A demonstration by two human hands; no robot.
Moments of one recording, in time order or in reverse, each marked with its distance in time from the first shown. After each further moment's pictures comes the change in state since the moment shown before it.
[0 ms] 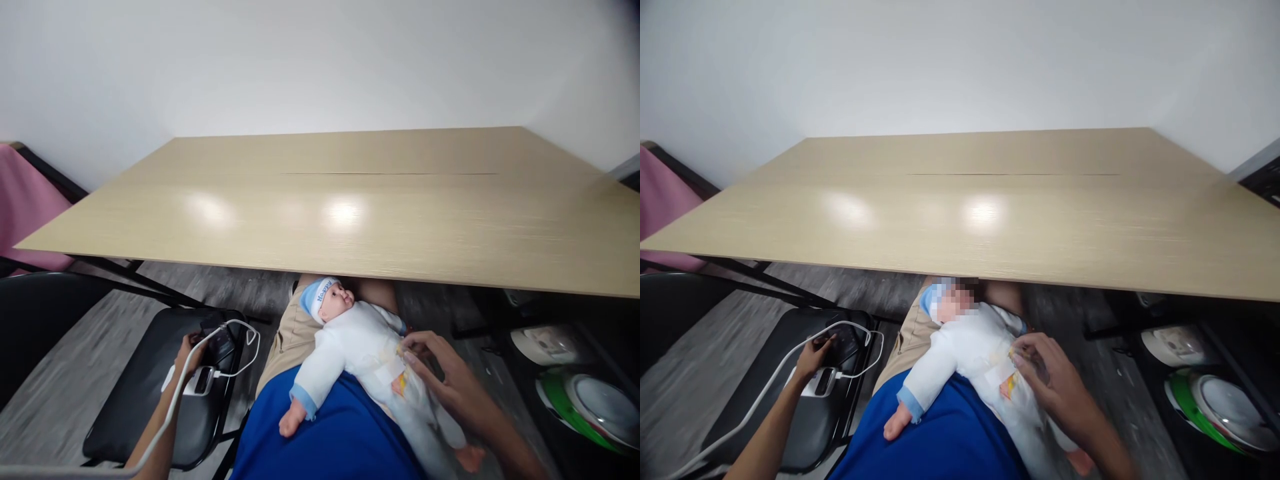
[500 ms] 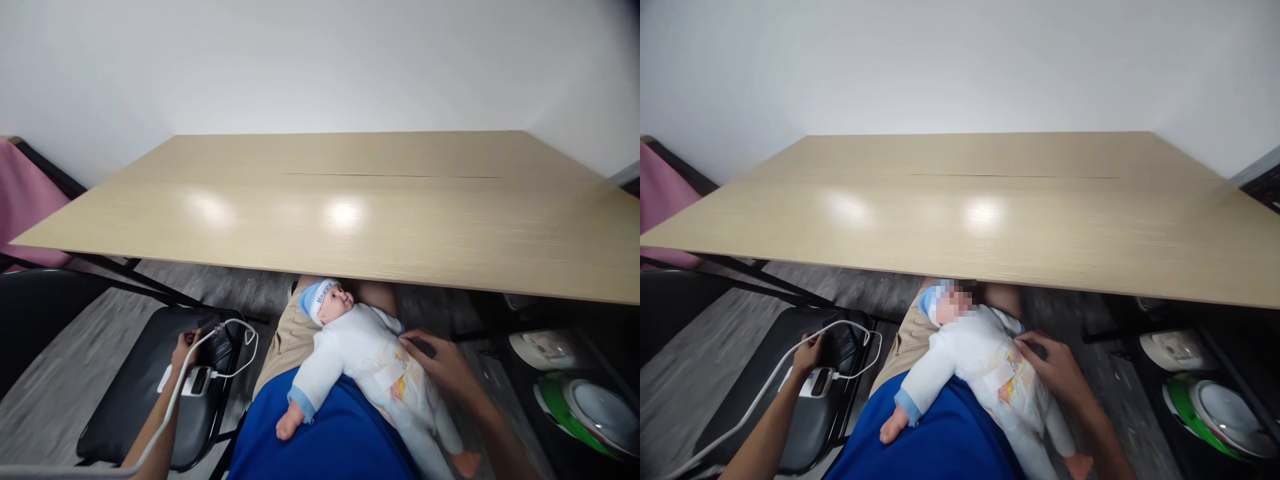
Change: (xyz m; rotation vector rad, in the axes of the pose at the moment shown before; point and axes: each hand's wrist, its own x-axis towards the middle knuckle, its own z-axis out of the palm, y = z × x) left_hand 0.001 0.017 -0.005 -0.054 0.038 -0.095; right_hand 0.043 0.067 0.002 -0.035 -0.037 0.045
